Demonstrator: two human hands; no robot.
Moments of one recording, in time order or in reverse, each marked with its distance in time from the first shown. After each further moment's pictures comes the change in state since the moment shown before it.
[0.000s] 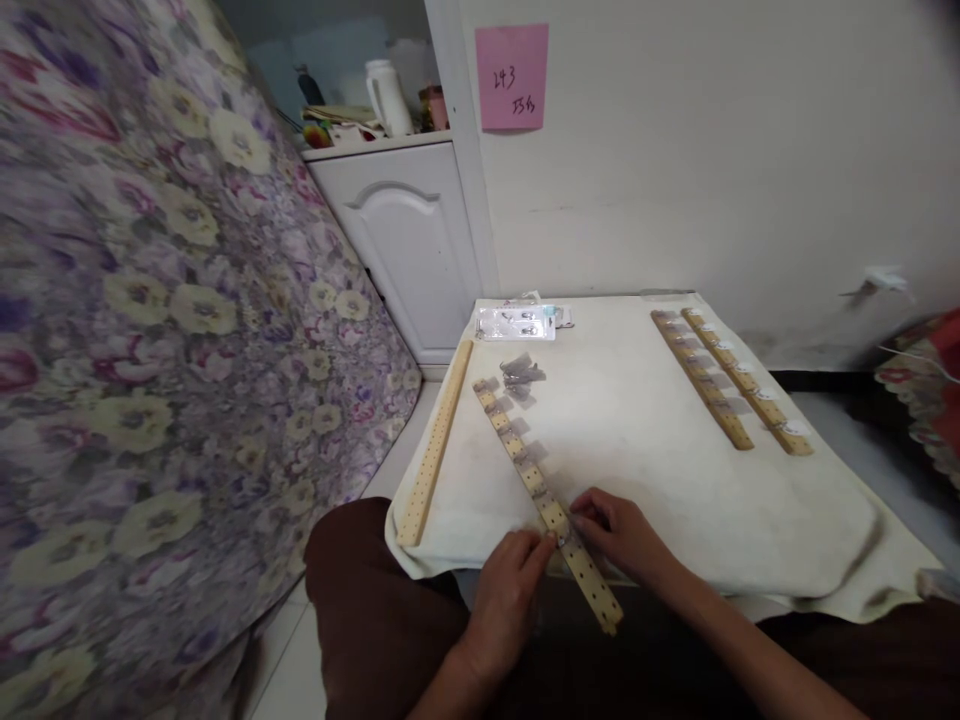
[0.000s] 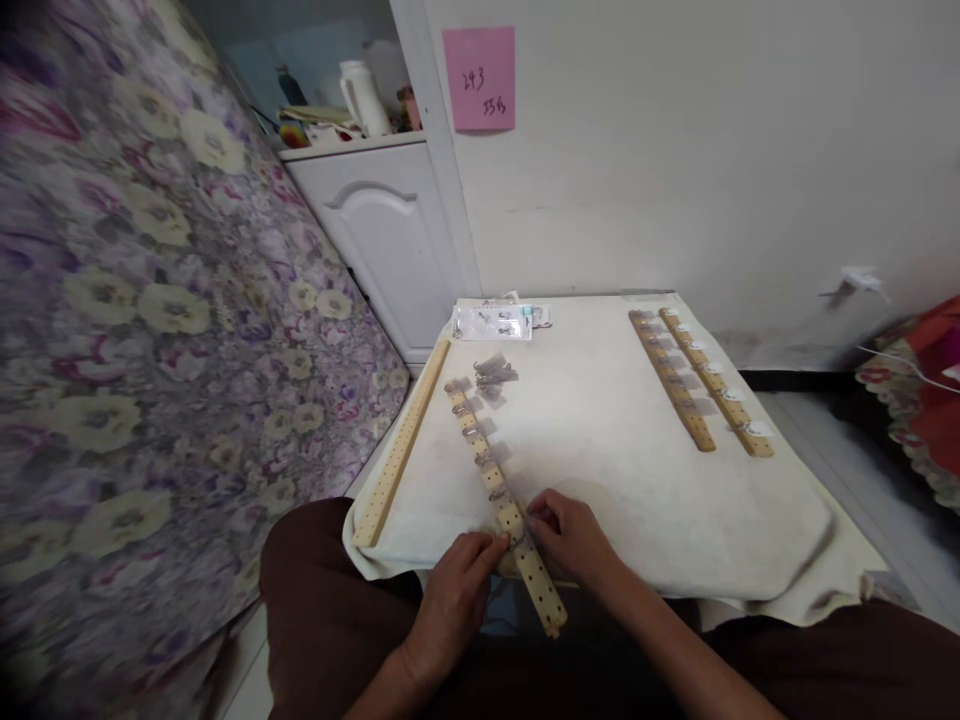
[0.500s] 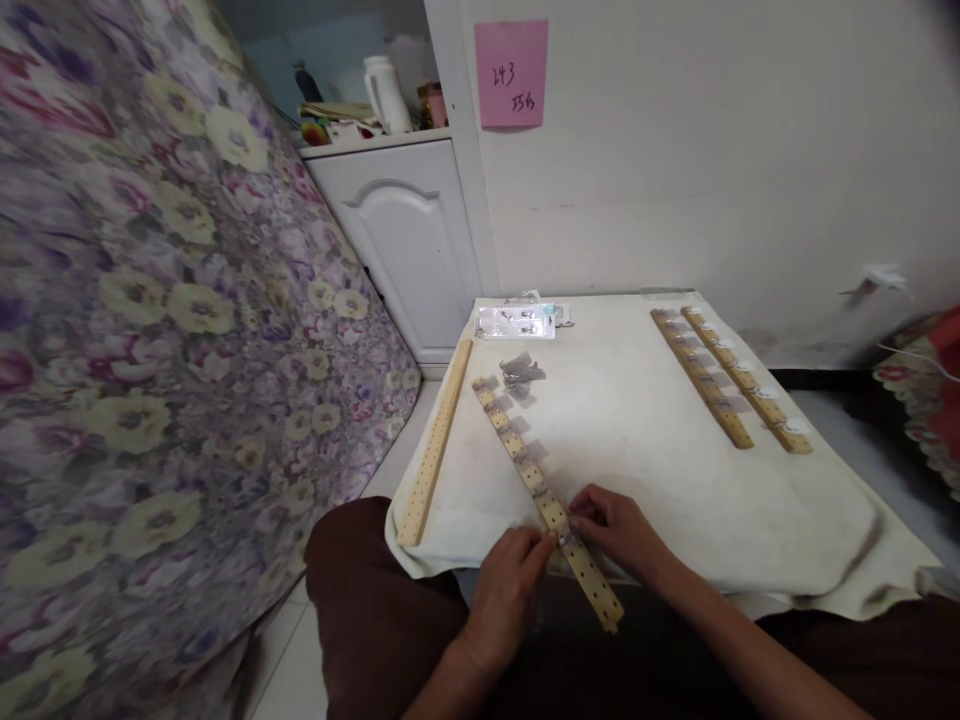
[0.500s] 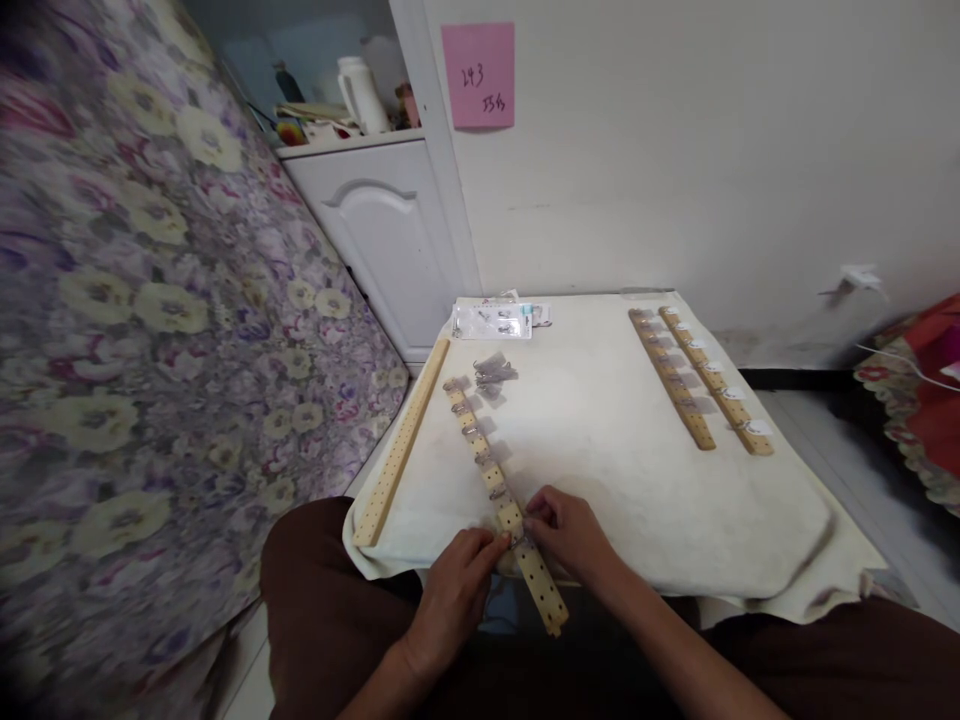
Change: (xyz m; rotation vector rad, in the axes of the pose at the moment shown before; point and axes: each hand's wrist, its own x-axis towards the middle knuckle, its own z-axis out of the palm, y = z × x) left_hand 0.003 -0.003 -0.002 0.098 -0.025 0.044; right_hand 0.004 -0.003 0.001 -0.008 0.001 0.101
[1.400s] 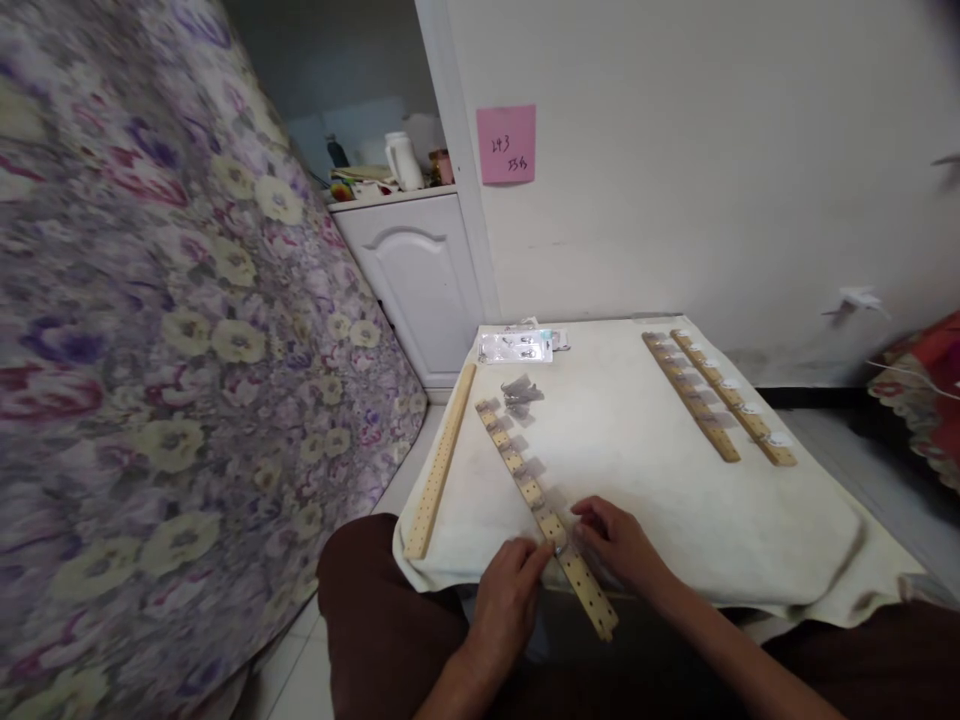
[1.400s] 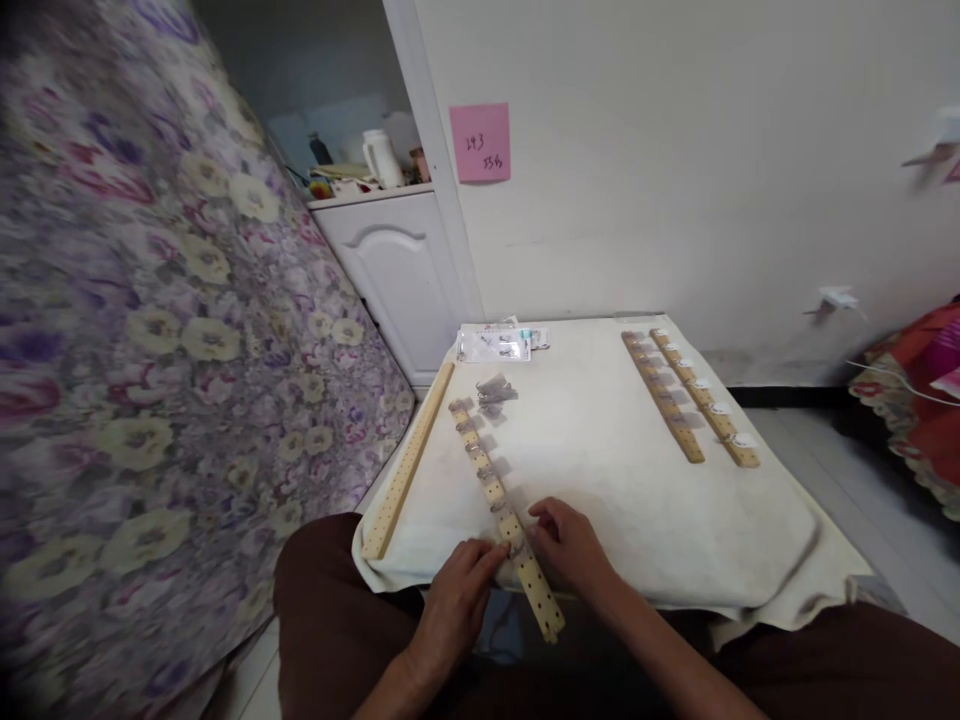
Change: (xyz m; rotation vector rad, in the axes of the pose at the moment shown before) left_hand -0.001 0.006 -0.009 -0.040 0.007 -0.026; right_hand -0.006 0.006 0.004 -0.007 0.122 -0.122
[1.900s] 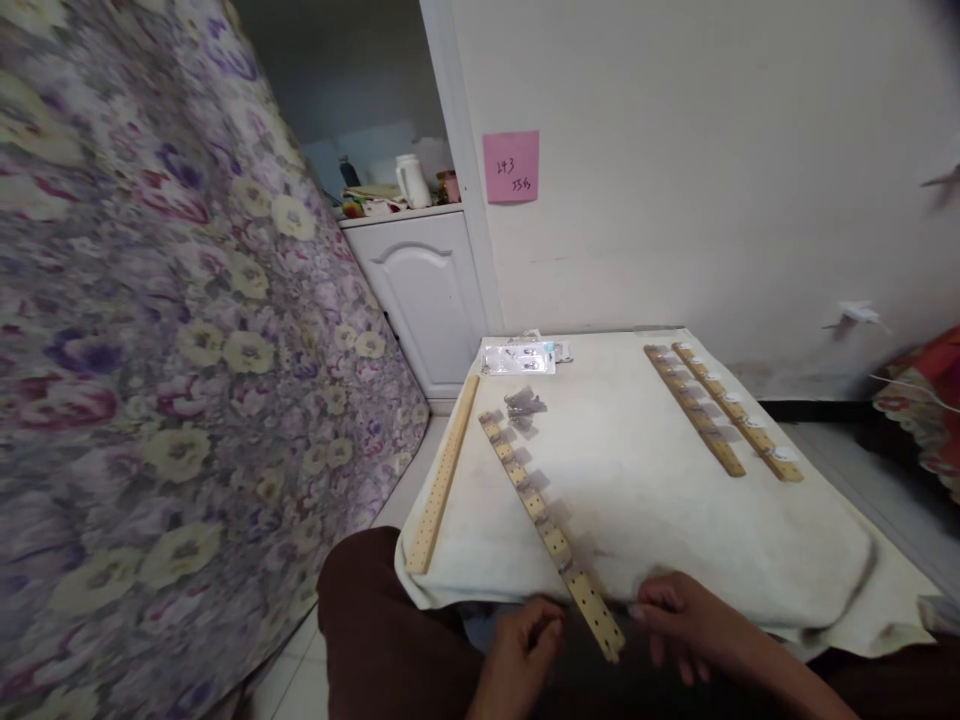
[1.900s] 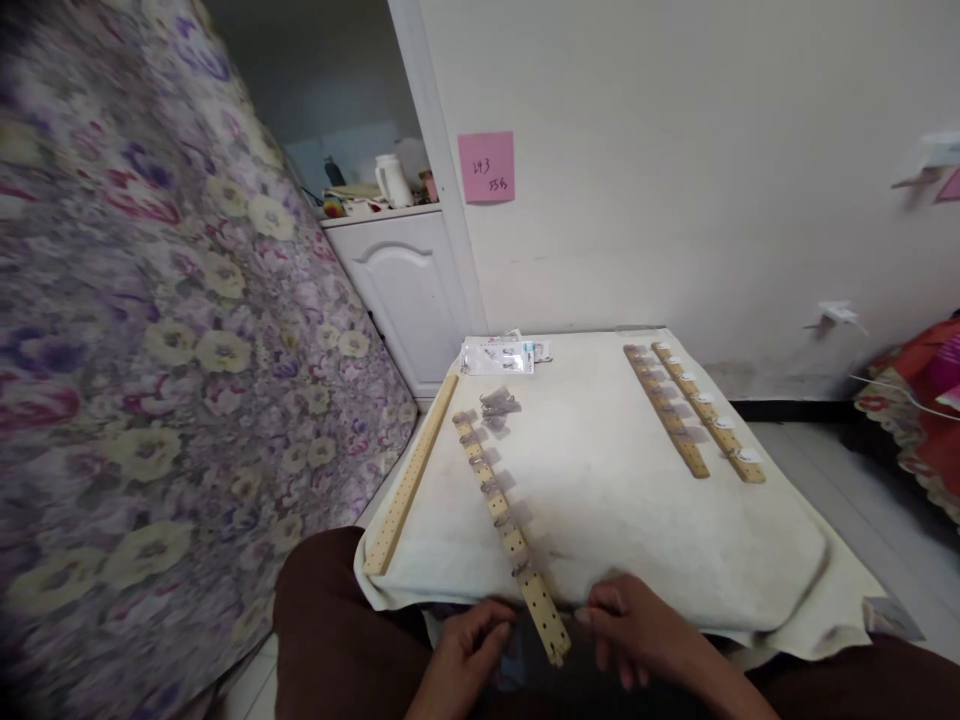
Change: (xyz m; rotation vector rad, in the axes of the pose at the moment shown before) left_hand -0.021 0.022 0.006 -0.735 -0.154 -0.542; right_hand -0.058 0.016 -0.042 0.216 -0.518 0.417
